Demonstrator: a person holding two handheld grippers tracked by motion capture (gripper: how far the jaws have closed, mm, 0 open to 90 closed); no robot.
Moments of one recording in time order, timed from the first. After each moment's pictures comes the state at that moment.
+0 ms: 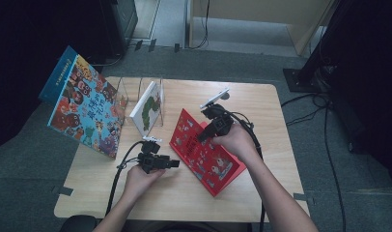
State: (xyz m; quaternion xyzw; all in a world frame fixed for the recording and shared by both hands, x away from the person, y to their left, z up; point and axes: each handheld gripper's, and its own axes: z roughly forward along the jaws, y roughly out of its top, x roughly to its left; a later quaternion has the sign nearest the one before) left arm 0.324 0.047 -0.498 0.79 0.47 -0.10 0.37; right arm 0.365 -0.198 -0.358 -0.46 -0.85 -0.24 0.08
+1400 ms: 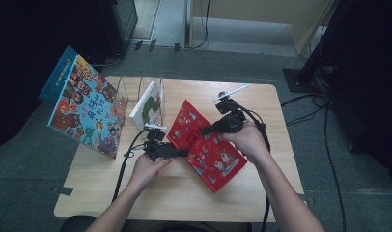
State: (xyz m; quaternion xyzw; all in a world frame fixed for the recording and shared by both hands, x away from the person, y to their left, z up) left arm 0.351 0.031 -0.472 0.78 0.43 -0.14 0.44; right arm 0.353 -0.227 -0.334 -0.44 -0.82 -0.36 0.10
